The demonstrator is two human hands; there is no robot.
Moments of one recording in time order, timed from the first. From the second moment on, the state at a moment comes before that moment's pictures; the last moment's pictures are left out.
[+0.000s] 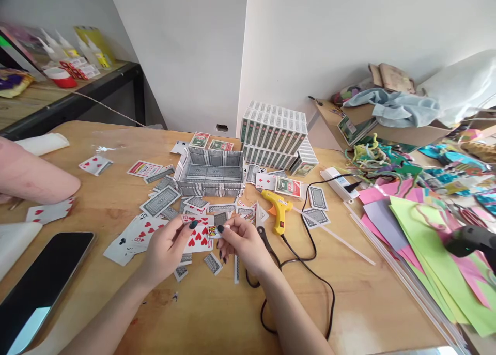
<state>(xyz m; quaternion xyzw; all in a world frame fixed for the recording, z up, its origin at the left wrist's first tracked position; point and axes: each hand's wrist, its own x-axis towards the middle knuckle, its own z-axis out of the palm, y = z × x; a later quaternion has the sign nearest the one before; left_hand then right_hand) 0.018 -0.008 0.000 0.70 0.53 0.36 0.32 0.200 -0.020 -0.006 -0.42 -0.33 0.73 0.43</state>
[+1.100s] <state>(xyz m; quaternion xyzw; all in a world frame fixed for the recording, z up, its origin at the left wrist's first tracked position) 0.019 -0.012 -0.003 0.70 0.52 0.37 0.32 0.200 -0.022 -0.004 -0.41 -0.36 0.72 0.44</state>
